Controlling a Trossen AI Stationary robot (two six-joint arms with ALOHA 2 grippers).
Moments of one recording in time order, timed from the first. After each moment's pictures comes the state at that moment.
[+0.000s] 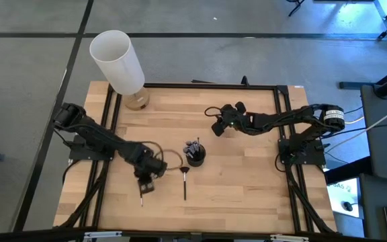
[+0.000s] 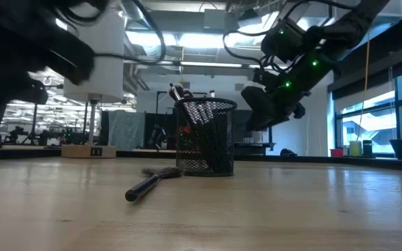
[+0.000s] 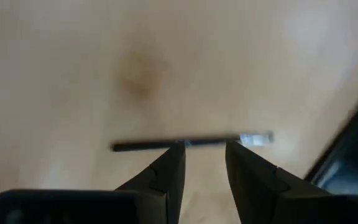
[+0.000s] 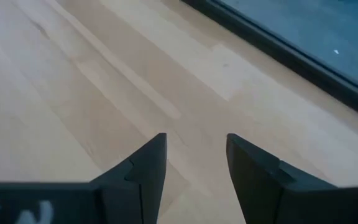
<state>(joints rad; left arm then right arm) -0.39 1.53 0.91 -0.80 0.31 -0.80 -0.21 1.49 0.68 0.12 0.51 0.33</state>
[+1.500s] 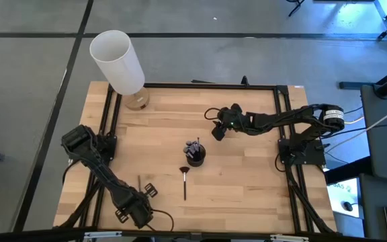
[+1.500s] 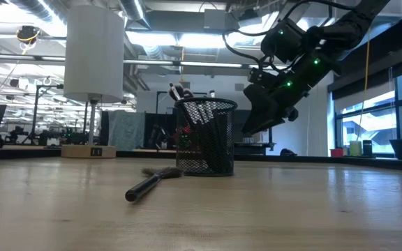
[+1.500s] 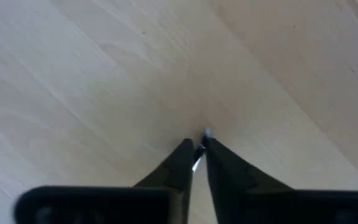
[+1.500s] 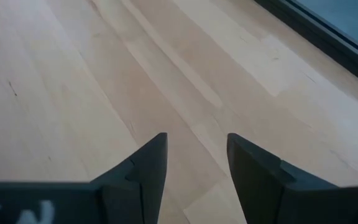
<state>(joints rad) -0.84 1.85 1.11 -0.75 -0.03 -0.05 -0.21 1.49 0.68 0.12 0.35 0.25</state>
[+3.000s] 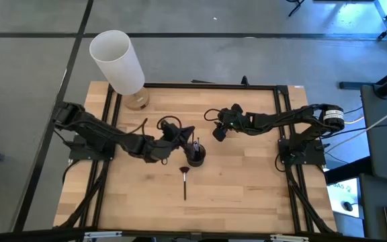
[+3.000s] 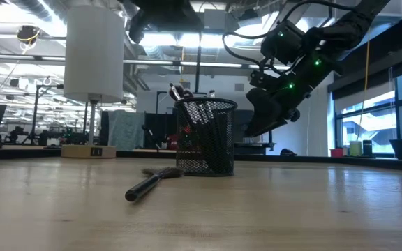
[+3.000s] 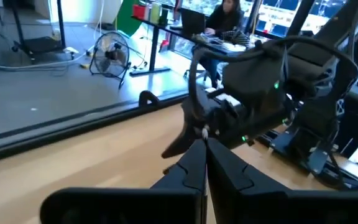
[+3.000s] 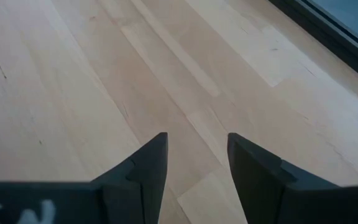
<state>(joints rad) -0.28 1.53 0.96 0.29 -1.00 -0.49 -0.21 1.49 0.68 0.08 0.36 0.23</state>
